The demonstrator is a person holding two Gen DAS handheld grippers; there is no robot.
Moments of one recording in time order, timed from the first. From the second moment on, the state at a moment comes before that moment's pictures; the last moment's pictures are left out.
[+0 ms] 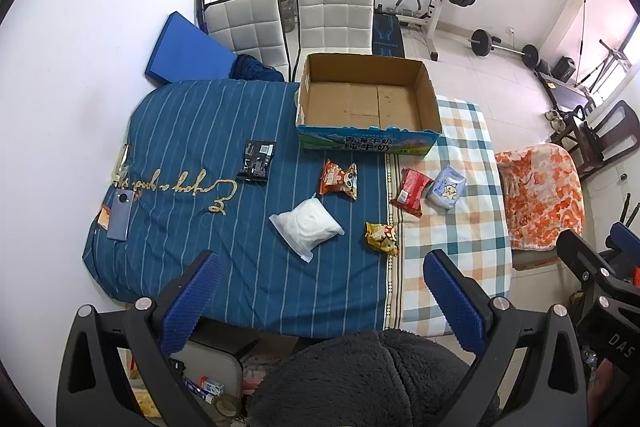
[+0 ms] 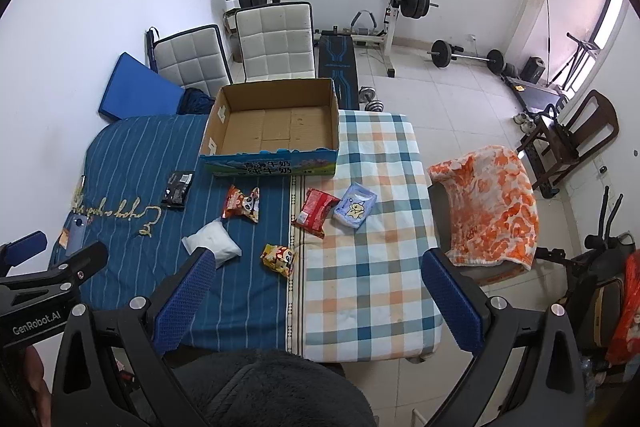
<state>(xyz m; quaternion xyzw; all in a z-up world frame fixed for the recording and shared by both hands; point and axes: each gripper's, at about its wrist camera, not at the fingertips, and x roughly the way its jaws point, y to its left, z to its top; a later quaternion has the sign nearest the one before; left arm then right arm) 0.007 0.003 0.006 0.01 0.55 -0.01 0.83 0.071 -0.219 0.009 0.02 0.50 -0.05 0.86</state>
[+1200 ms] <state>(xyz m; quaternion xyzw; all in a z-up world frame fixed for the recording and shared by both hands) 0.017 0.017 0.003 0.00 0.55 0.00 0.83 0.090 -0.211 0.000 0.02 0.50 -0.04 0.86</state>
